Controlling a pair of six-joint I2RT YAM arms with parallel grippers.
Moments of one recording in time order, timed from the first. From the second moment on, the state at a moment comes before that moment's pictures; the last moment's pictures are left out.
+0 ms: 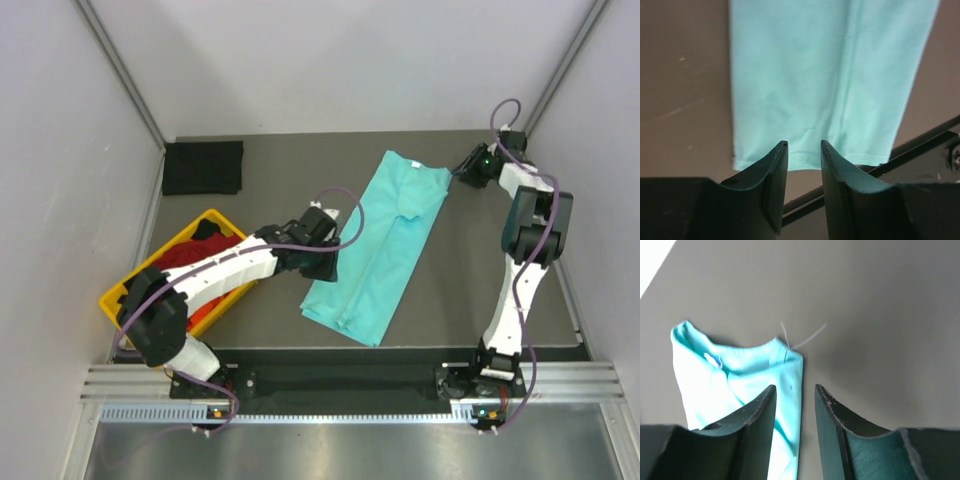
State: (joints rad) left arm -0.84 1.55 1.13 -0.57 0.04 -0.56; right arm -0.20 2.32 1.80 -0.27 -0.38 0.51
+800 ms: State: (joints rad) left arm -0.67 1.52 1.06 -0.66 0.04 -0.49; right arm -0.17 2.37 1.81 -0.19 -0.41 0.50
